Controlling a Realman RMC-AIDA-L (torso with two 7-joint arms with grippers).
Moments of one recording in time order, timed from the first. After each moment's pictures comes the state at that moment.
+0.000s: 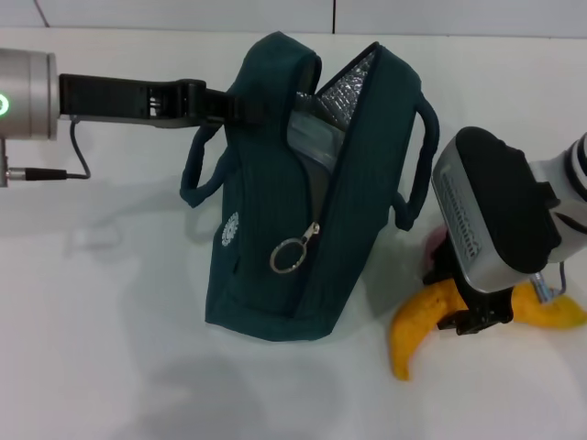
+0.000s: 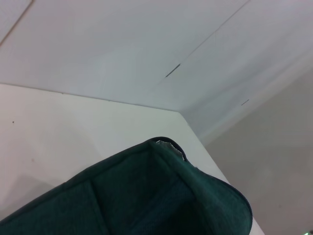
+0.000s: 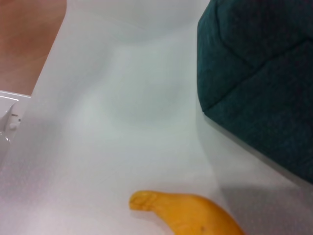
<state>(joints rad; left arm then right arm) -0.61 -2.04 0.81 0.97 1.95 1.67 -2.37 0.63 2.02 -1.73 -1.36 -2.44 -1.50 1.88</state>
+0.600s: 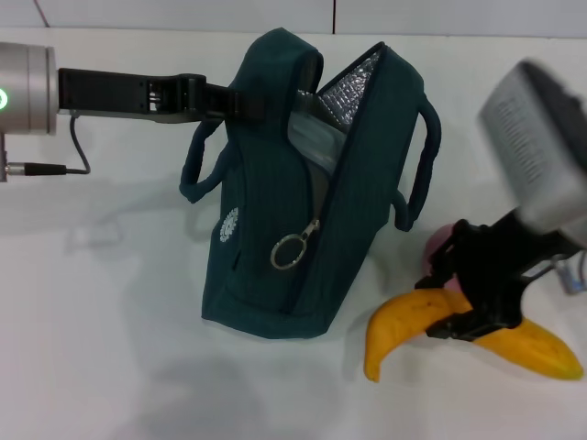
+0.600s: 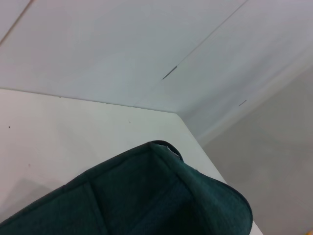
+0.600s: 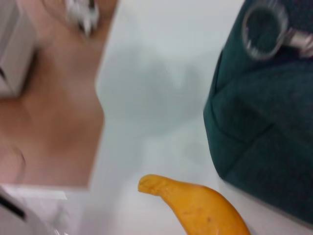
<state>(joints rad) -0.61 -2.03 0.81 0.97 1.94 1.67 -2.37 0.63 2.02 -1.49 -1.35 -2.24 -1.70 1.86</state>
